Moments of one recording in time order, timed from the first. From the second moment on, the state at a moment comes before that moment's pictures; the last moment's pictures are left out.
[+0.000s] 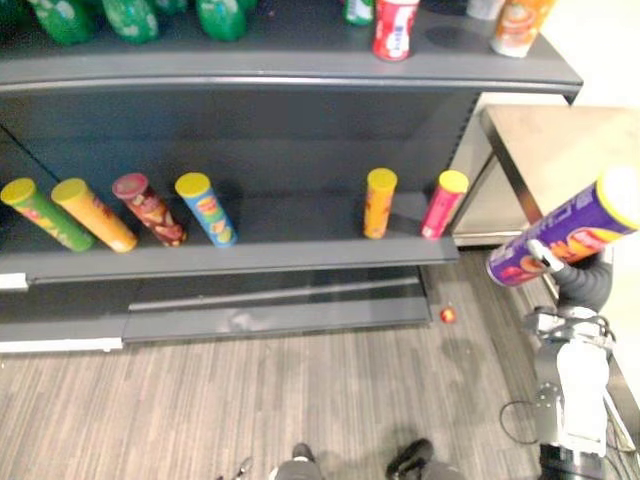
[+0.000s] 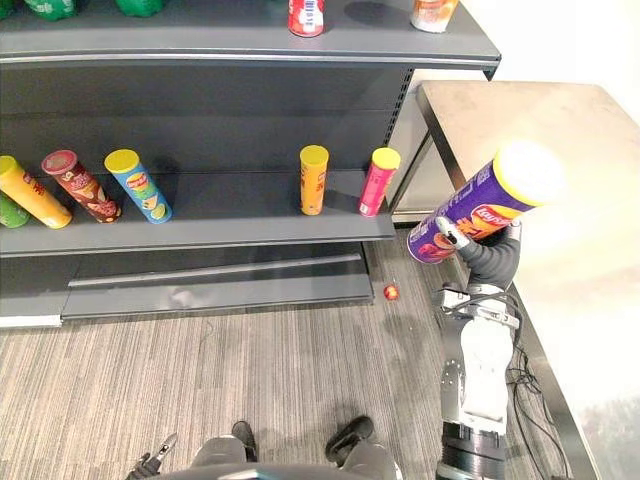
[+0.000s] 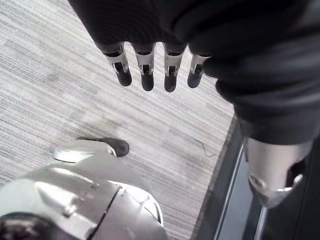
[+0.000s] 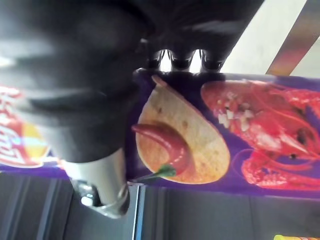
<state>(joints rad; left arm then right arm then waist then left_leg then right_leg) 0.19 0.04 0.53 0.99 -0.07 -0.08 0.01 -0.05 -0.11 -0.29 -0.20 0.24 -0.19 -0.08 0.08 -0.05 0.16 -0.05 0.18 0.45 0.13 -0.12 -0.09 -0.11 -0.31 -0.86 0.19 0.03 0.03</state>
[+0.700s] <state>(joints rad) 0.19 0.08 0.46 1.00 -0.14 -0.11 0.02 -0.04 -0.10 -0.07 -0.18 0.15 -0.18 0.03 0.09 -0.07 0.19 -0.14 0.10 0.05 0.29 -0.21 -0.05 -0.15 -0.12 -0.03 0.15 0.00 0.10</state>
